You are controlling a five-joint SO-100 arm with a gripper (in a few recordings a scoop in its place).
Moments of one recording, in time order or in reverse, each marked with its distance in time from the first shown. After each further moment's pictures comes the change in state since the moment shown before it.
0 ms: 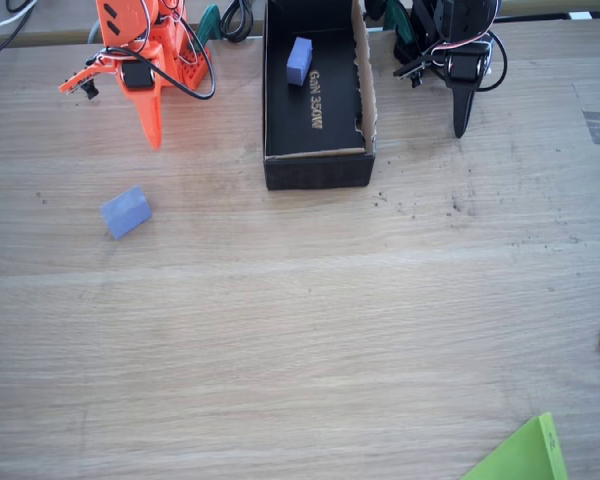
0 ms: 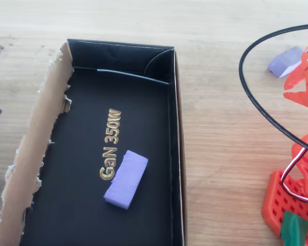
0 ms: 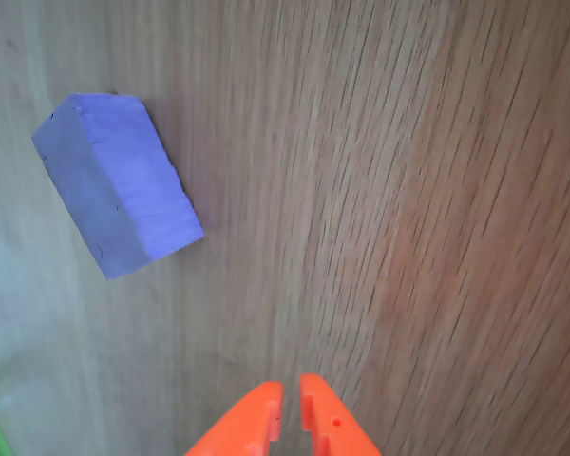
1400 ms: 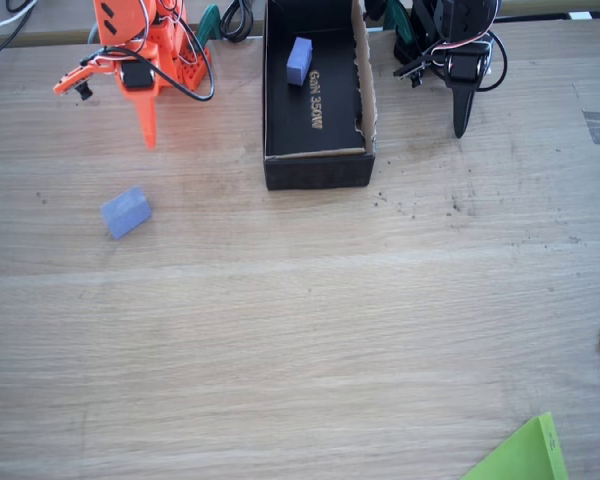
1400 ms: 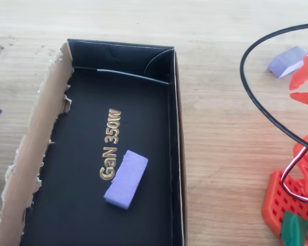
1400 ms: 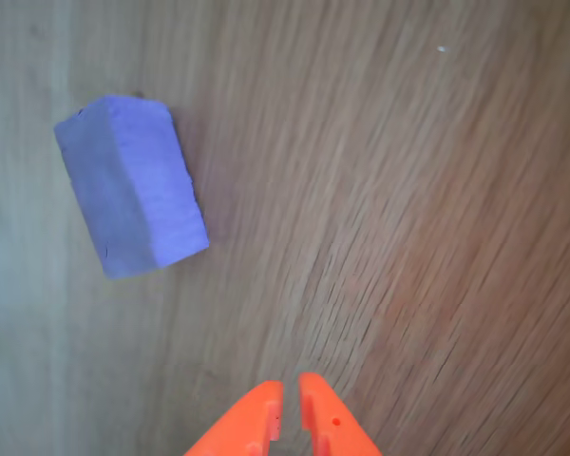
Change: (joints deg) arm 2.6 0.0 0.0 0.0 12.5
